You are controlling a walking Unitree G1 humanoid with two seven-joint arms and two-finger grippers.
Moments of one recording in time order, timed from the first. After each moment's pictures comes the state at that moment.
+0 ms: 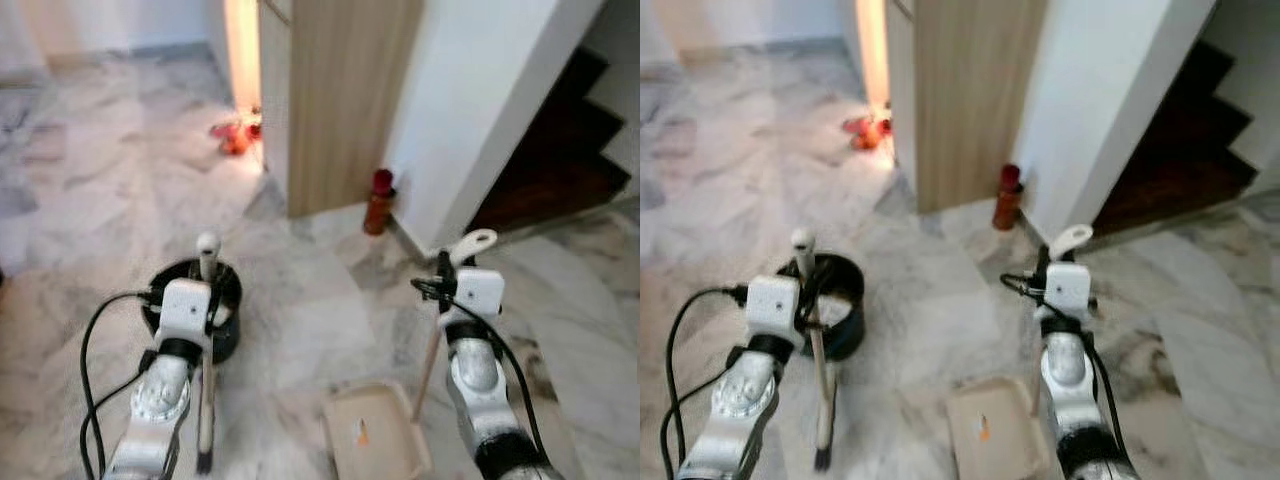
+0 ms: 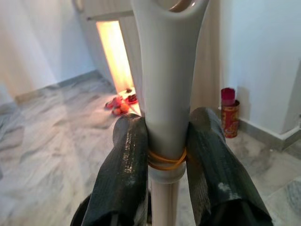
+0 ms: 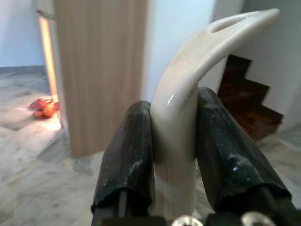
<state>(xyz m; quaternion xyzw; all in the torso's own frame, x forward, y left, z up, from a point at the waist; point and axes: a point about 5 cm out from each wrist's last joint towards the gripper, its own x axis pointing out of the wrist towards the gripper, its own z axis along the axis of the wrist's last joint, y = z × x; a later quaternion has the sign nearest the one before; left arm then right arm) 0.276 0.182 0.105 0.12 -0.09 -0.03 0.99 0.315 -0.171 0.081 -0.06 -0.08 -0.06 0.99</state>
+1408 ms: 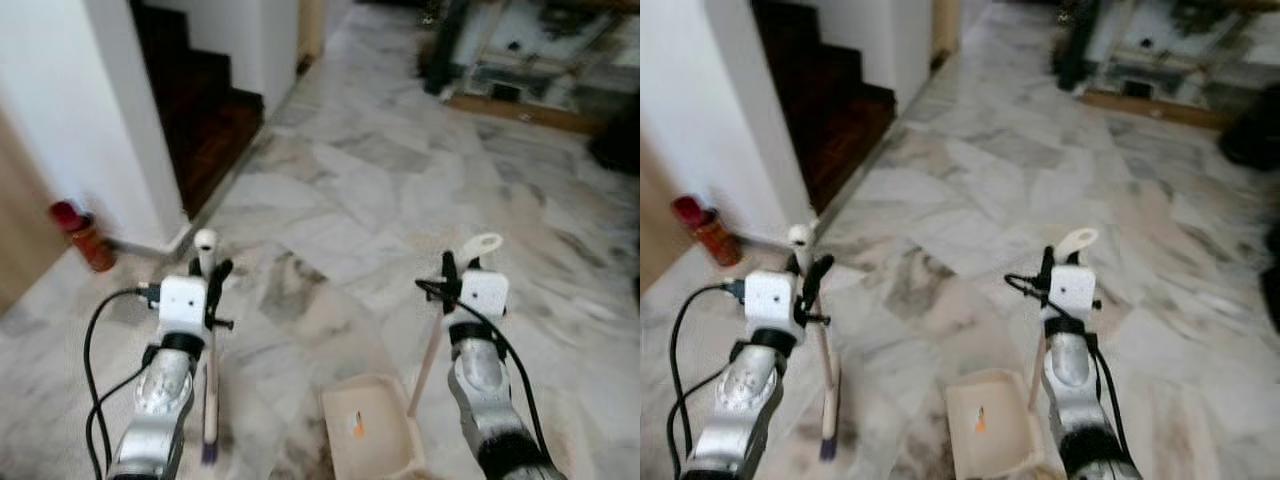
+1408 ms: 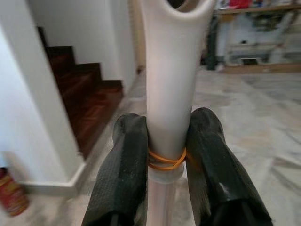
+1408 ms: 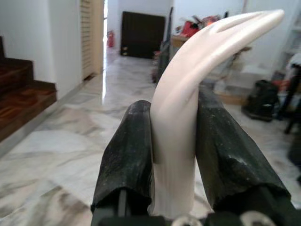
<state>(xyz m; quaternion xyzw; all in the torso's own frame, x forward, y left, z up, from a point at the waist) 0.282 0.177 0.106 0.09 -0.09 -0.03 0.99 0.313 -0.177 0.079 -0.06 -0.08 -0.07 0.99</state>
